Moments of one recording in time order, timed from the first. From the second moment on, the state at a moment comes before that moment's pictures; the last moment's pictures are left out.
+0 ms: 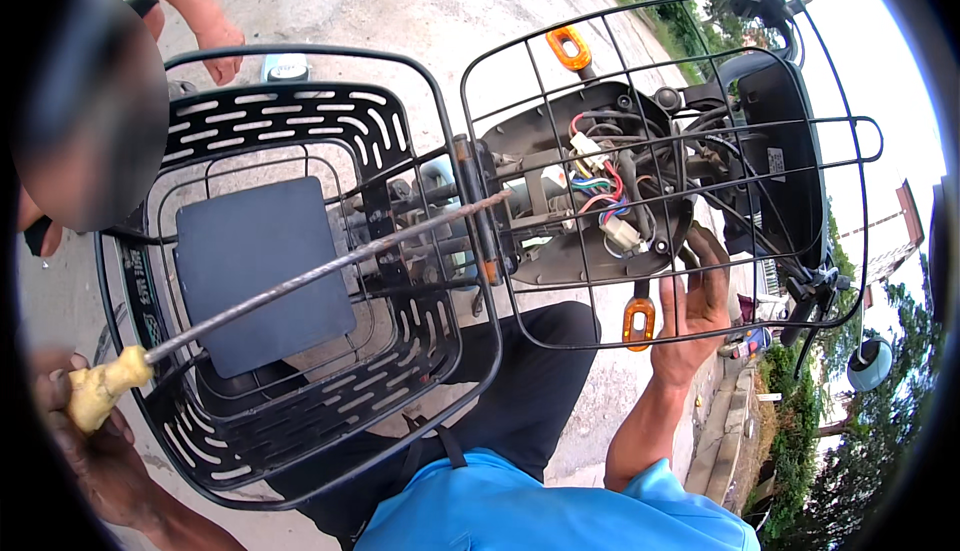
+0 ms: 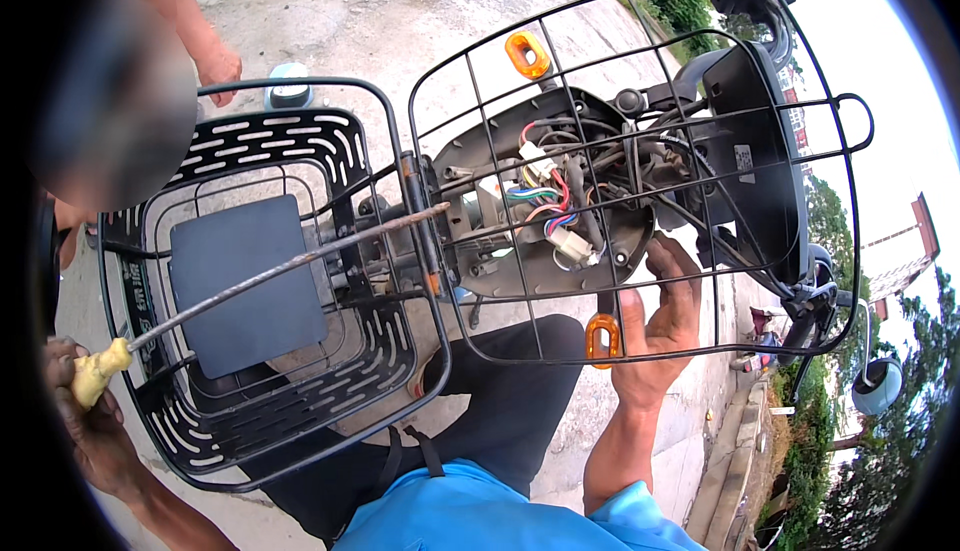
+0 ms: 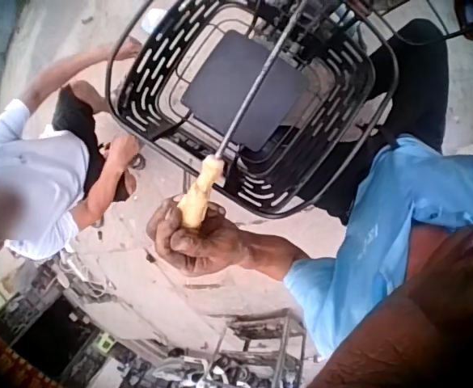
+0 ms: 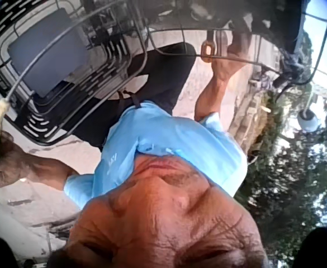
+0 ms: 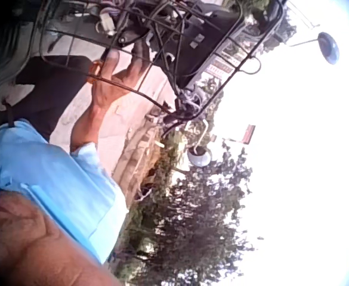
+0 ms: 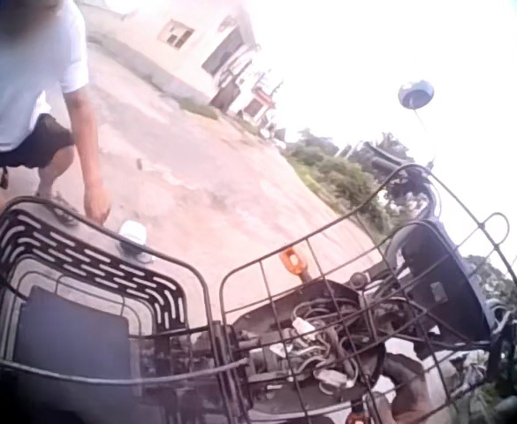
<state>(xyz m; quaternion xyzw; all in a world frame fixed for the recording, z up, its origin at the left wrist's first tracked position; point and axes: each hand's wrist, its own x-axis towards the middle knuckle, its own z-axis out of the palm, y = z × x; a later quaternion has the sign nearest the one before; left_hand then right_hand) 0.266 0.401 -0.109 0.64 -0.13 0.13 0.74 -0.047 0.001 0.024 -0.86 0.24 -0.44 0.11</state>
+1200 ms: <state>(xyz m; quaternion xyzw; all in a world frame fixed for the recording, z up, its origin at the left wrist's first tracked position) 0.275 0.330 -0.074 0.59 -0.28 0.13 0.75 -0.006 -0.031 0.049 -0.95 0.10 -0.30 0.00</state>
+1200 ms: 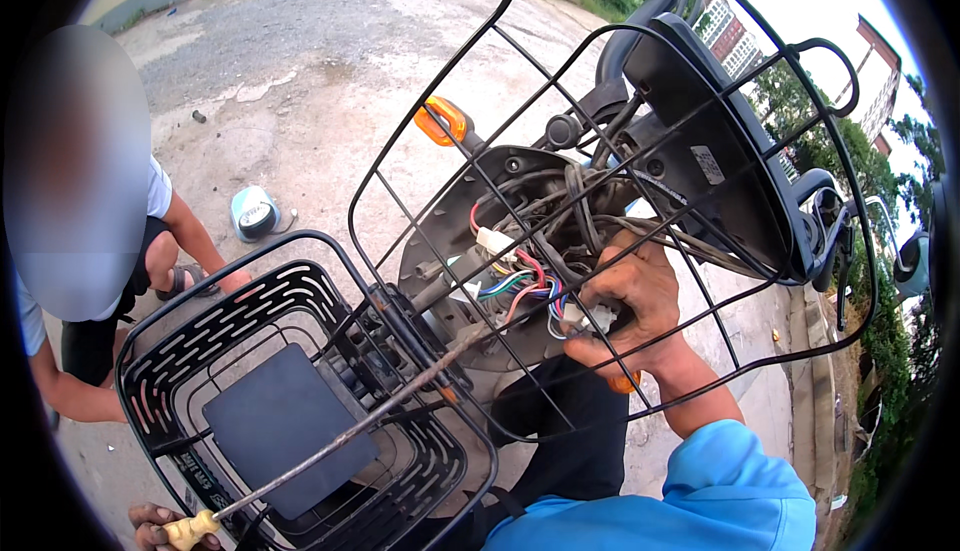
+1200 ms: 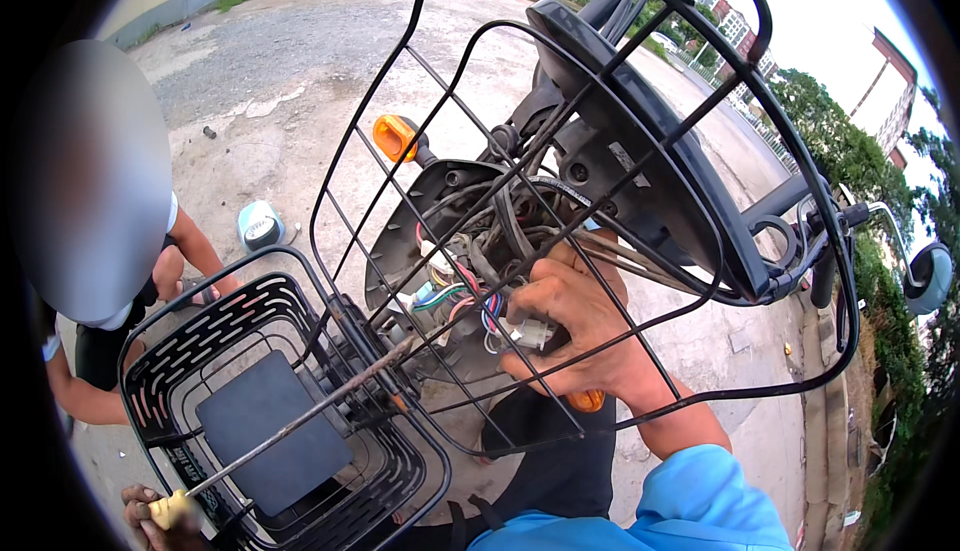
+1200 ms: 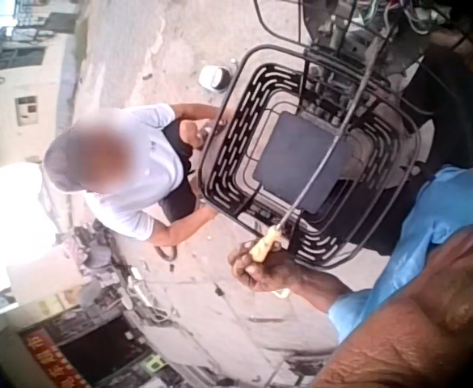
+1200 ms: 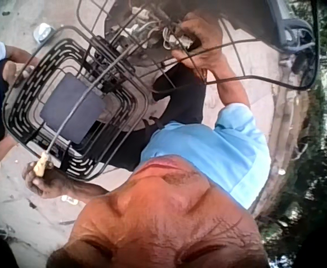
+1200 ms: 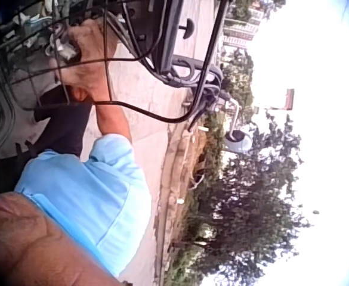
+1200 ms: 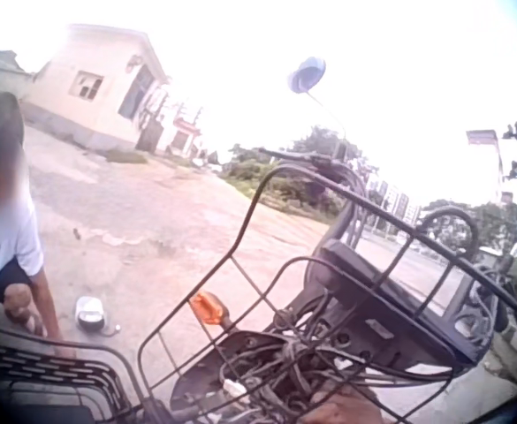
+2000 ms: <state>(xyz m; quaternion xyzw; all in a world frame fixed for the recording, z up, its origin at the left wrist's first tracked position) 0.296 0.283 -0.016 0.54 -0.41 0.22 0.70 -0.004 -0.043 0.038 -0.93 0.06 -0.34 -0.07</state>
